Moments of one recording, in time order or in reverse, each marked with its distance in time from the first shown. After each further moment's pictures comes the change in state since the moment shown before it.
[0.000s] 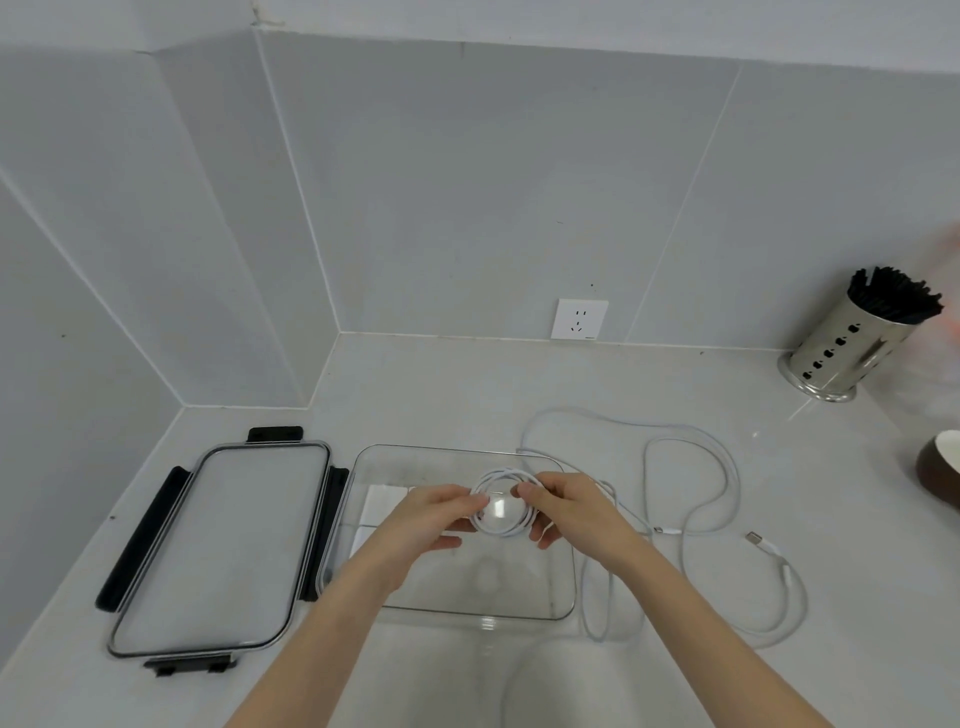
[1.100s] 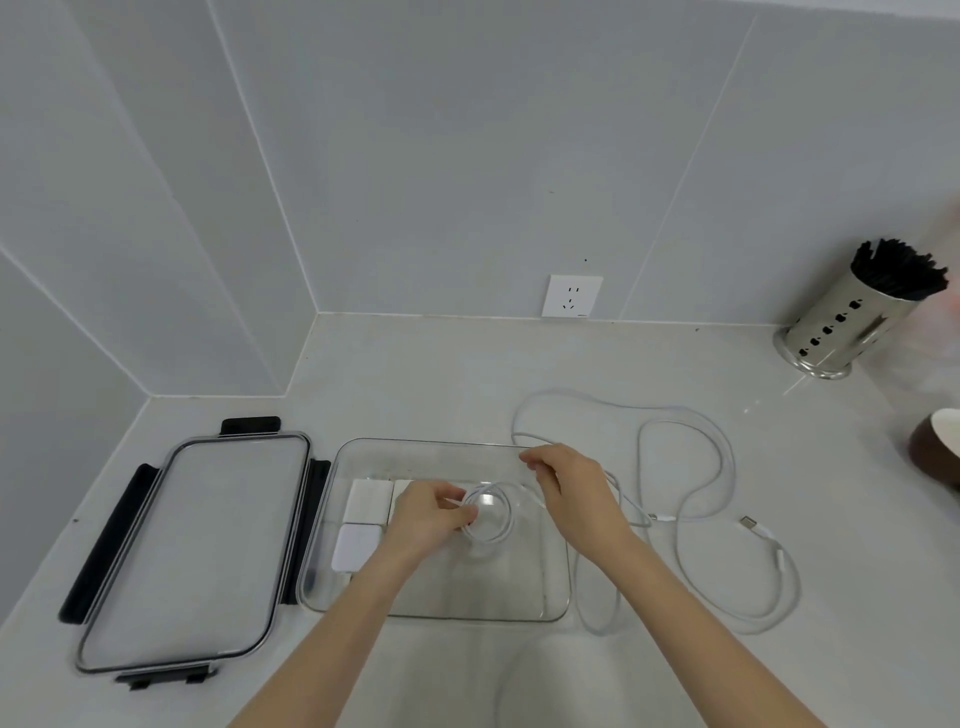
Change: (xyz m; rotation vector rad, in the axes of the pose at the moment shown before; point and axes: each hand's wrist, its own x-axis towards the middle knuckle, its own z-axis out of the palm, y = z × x) left_hand 0.050 -0.030 0.009 0.238 0.185 0.000; right_hand 0.017 0.010 -0.003 -0.537 0.310 -0.234
